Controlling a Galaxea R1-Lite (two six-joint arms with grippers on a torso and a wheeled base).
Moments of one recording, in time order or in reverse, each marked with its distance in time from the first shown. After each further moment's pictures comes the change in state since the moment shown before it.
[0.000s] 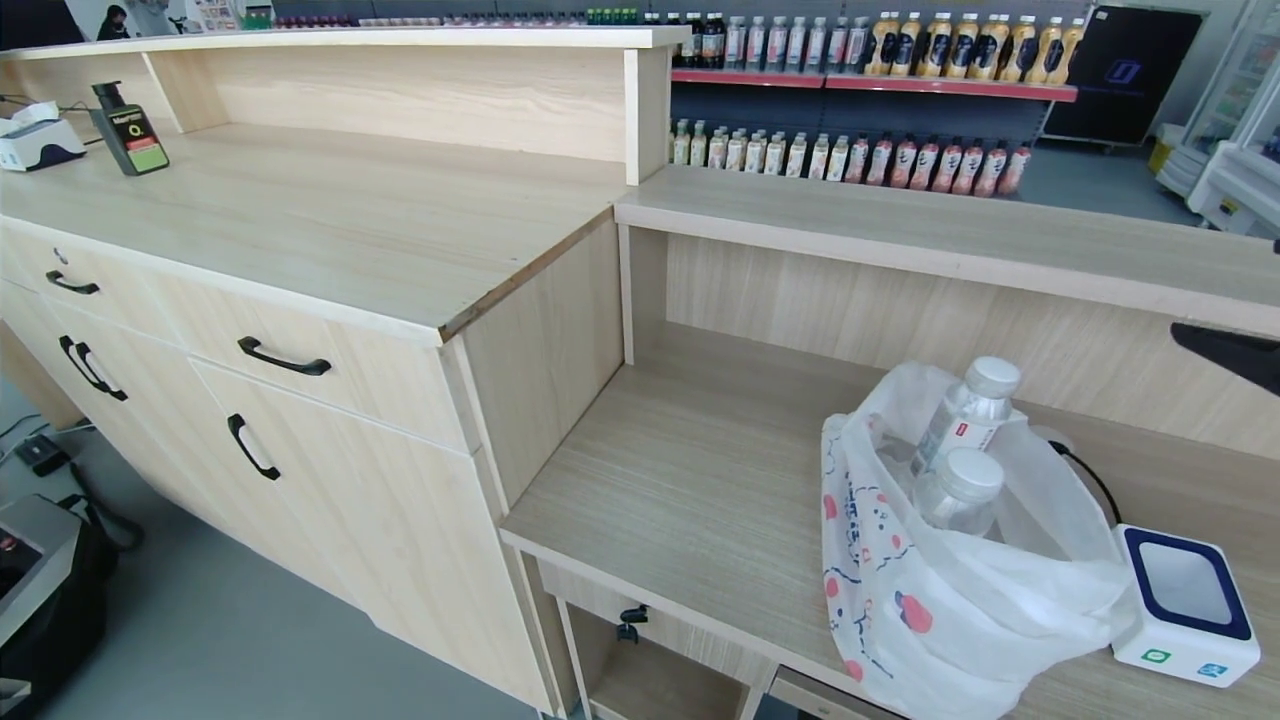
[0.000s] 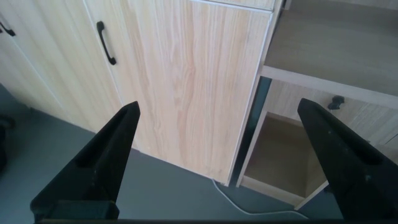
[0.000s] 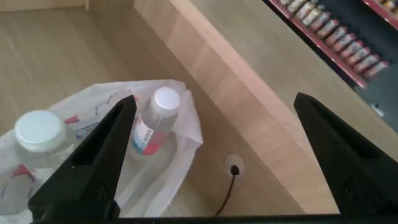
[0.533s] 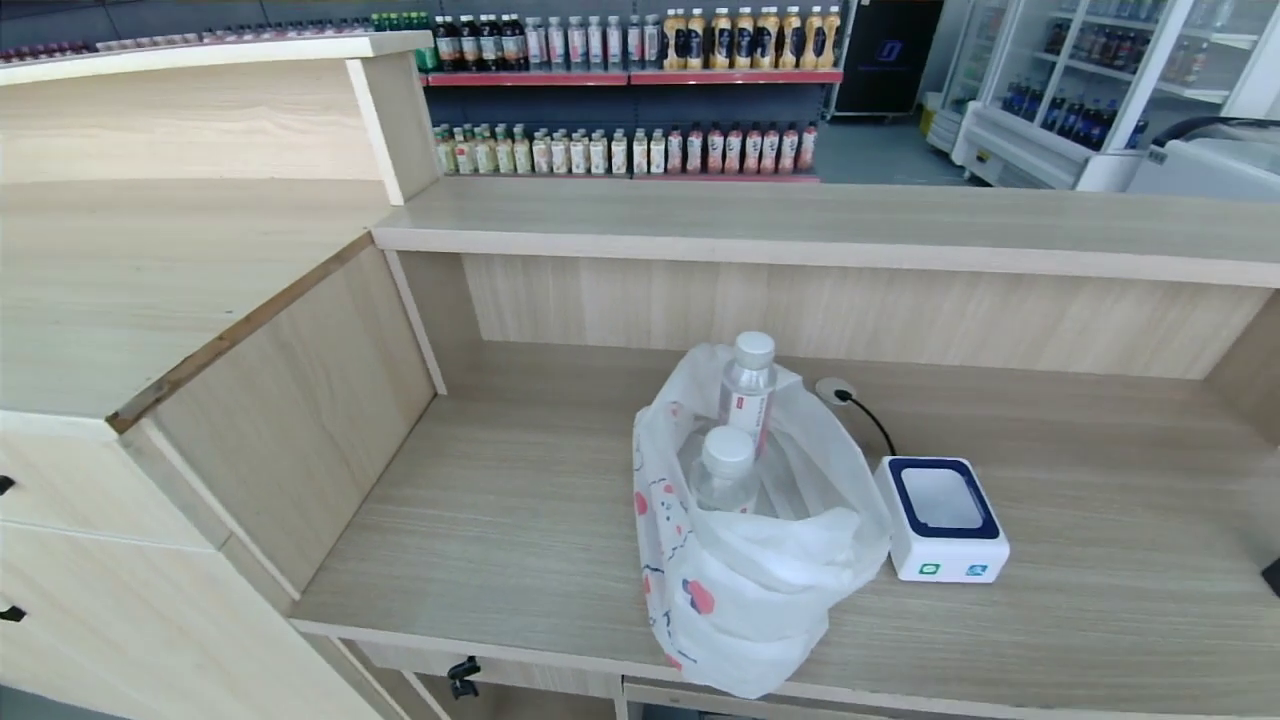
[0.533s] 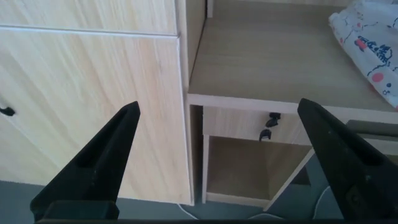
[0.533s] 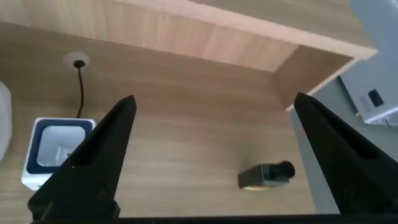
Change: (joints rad) left arm 0.000 0.000 0.000 0.000 0.000 0.000; right arm -0.088 -0.096 -0.076 0.242 -0.419 0.247
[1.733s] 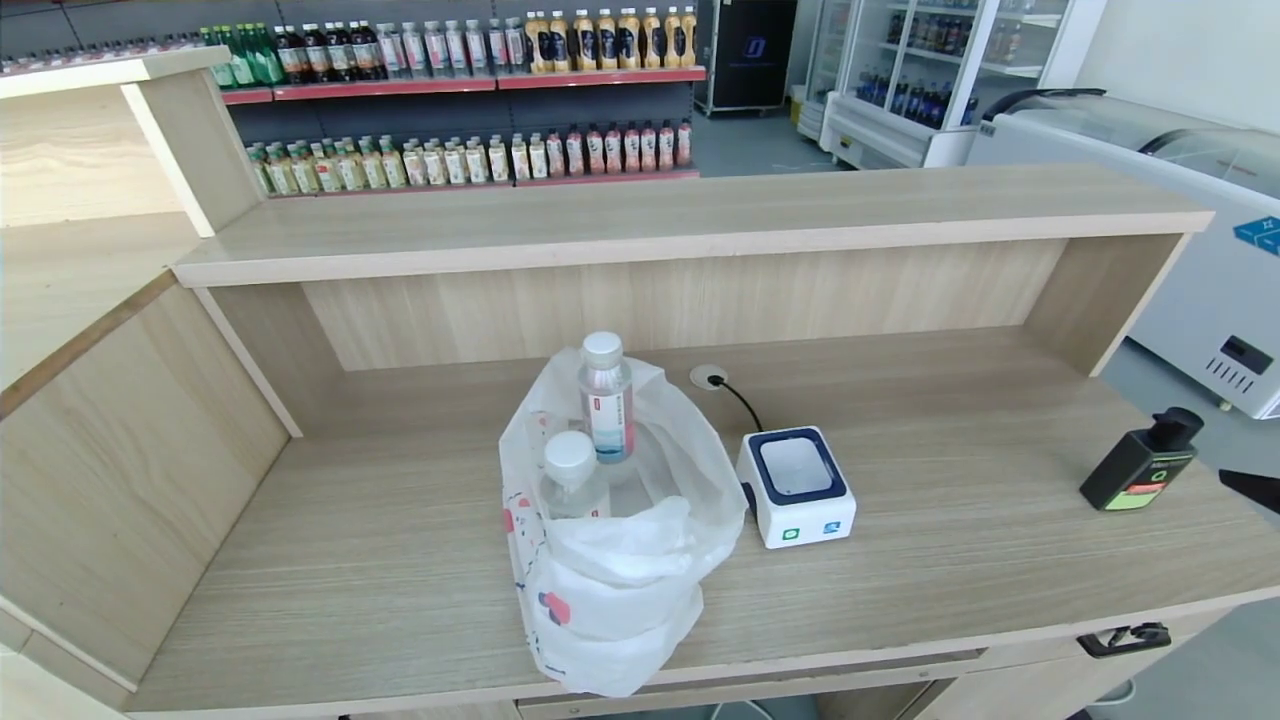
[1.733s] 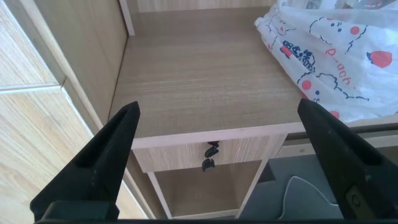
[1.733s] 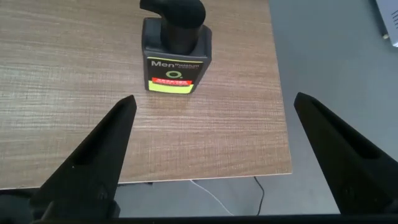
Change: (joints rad) left arm 0.000 0.000 0.000 0.000 0.000 0.000; right arm -0.318 0.597 0.179 -0.452 0.430 -0.279
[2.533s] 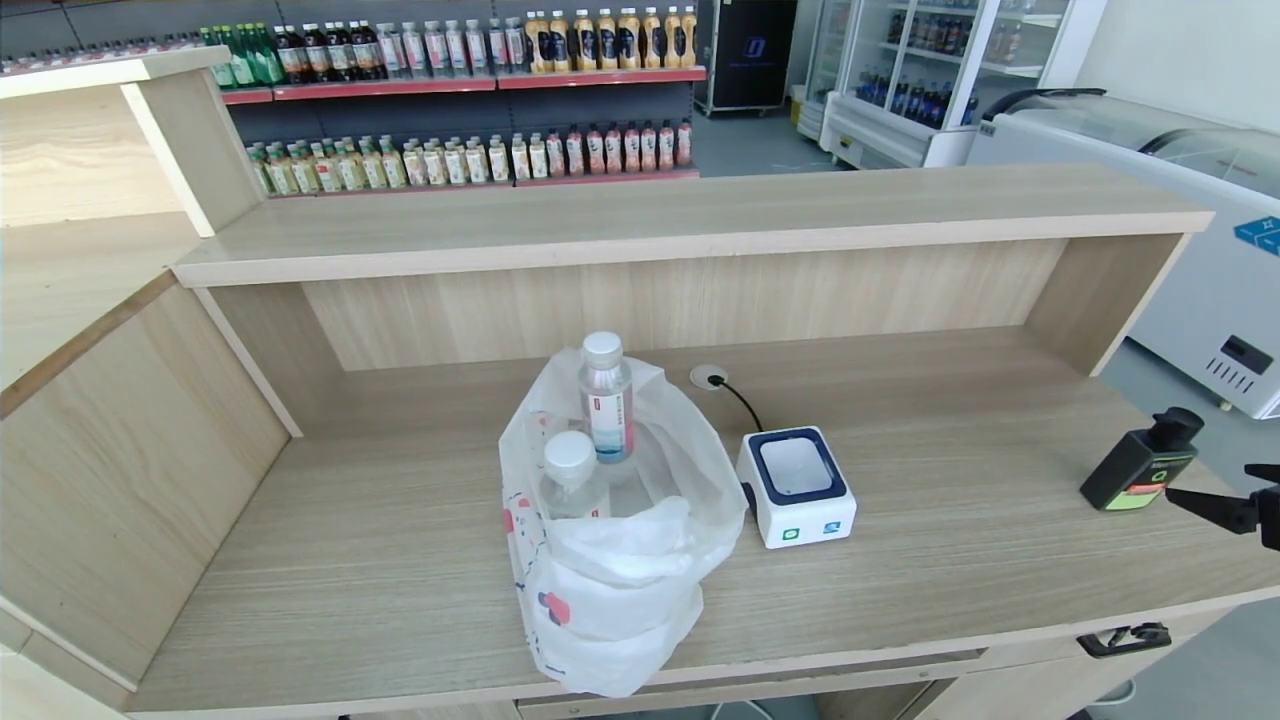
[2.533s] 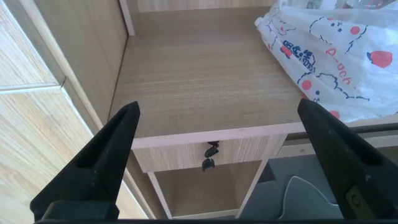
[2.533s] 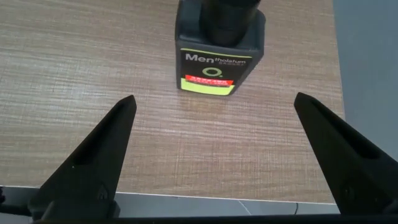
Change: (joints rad) left arm 0.000 0.000 0.000 0.000 0.000 0.000; right arm 0.043 0.128 -0.009 -0.007 0.100 0.001
